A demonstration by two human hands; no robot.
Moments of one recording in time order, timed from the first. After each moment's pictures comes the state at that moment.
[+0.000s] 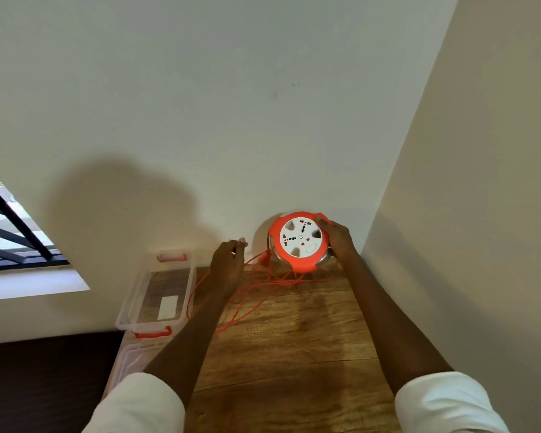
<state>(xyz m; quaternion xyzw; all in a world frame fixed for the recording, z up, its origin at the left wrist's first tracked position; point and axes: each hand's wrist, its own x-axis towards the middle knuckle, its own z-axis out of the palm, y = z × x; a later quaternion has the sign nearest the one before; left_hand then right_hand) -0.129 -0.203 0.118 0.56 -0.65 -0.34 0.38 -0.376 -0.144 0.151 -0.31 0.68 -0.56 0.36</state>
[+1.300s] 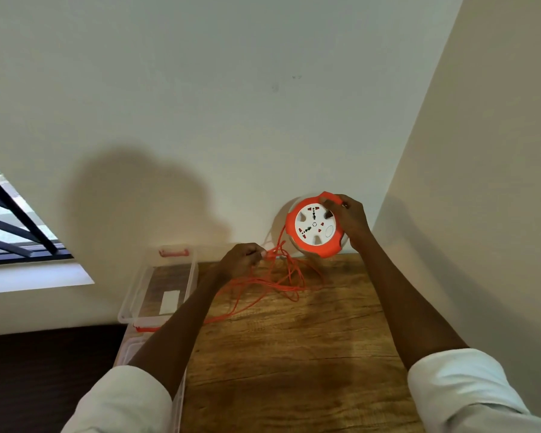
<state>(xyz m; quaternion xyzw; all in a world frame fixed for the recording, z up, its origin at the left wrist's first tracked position) -0.128 -0.222 0.118 0.39 -0.79 -0.44 0.17 -0.405 -0.152 0.181 -0.38 0.70 -0.55 0.26</state>
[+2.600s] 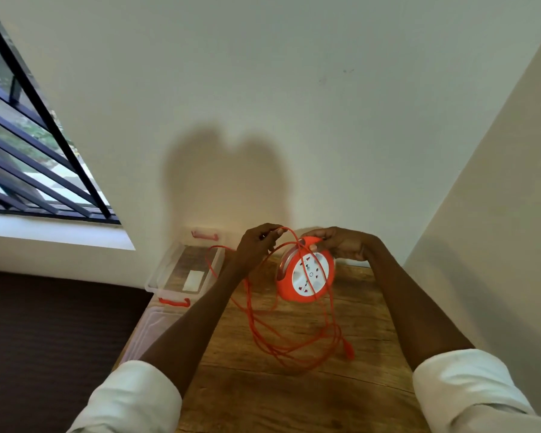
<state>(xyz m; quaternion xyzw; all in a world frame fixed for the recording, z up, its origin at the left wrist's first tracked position) -0.134 -0.221 0.116 0.44 -0.72 -0.37 0.38 -0.382 -0.192 0.165 -0.59 0.48 -0.20 0.62</state>
